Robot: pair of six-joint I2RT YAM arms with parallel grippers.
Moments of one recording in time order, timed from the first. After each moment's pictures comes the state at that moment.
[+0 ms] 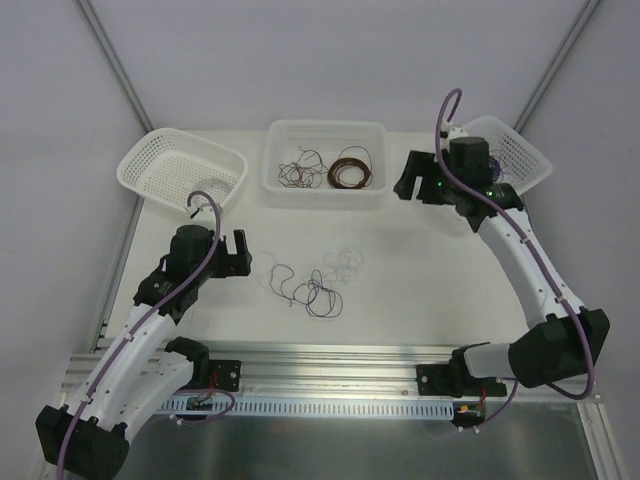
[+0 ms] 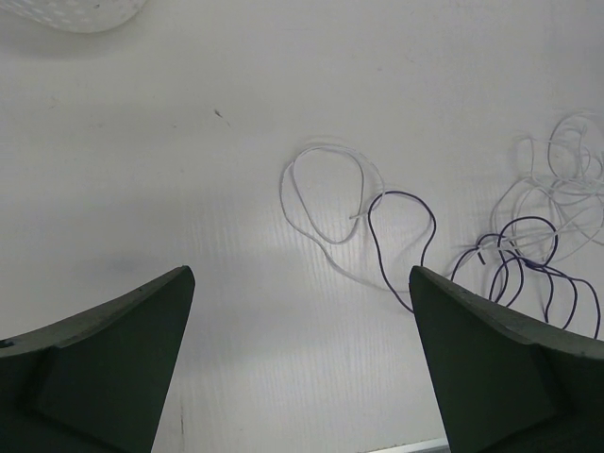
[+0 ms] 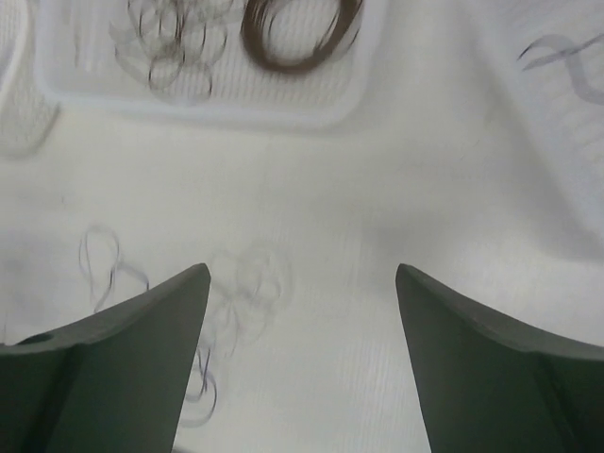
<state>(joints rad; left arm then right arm) -0.32 0.73 0.63 -0.52 -0.09 -0.28 0.21 1.38 1.40 -0.61 -0.09 0.30</state>
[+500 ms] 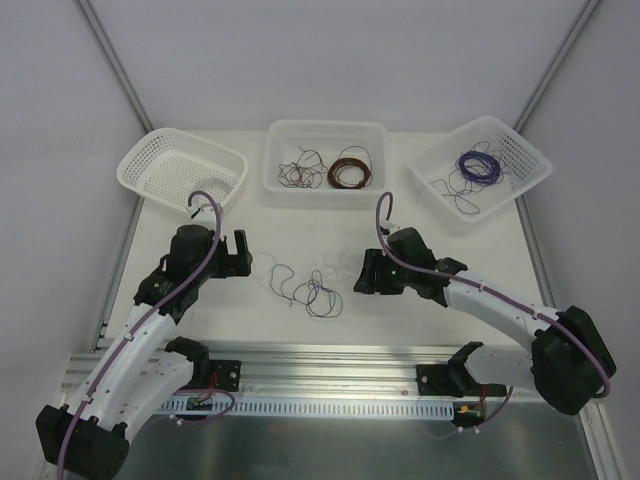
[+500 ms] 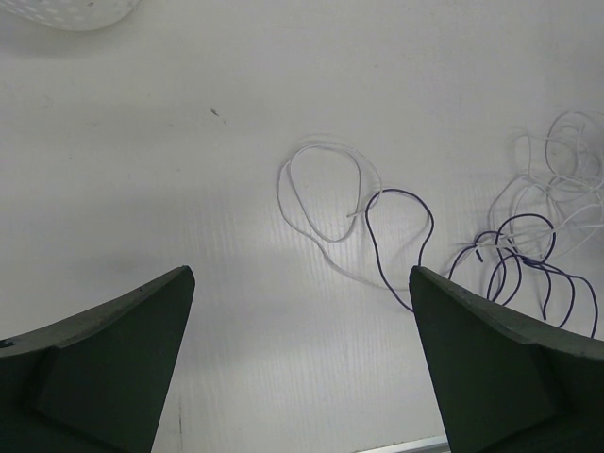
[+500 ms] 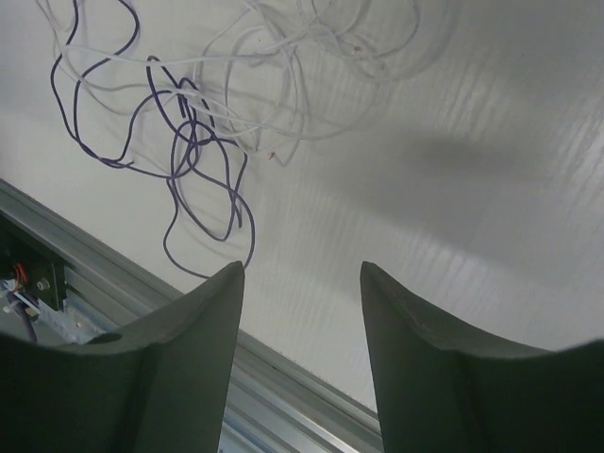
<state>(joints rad) -0.32 0.73 0.63 -0.52 -0.08 -0.28 0.68 1.20 0.67 -0.35 -0.17 0.59</state>
